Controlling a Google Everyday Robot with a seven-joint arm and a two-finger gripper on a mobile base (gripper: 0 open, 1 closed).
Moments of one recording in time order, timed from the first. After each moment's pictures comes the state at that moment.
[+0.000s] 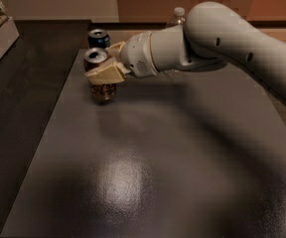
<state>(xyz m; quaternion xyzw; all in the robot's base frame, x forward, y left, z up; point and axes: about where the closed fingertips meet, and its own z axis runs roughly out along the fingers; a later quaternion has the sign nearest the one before) 0.564 0.105 0.938 -0.55 0.62 0.32 0.46</state>
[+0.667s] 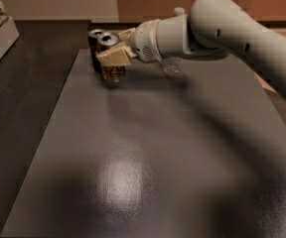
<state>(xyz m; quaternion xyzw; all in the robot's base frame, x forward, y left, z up) 0.628 0.082 0.947 -0.51 0.64 0.29 0.49</state>
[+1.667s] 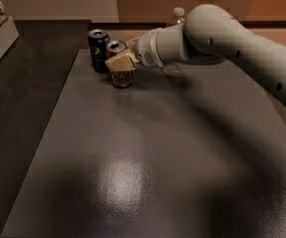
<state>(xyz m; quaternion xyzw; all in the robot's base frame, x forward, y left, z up) 0.657 0.067 0.911 -0.48 0.69 0.26 0.48</state>
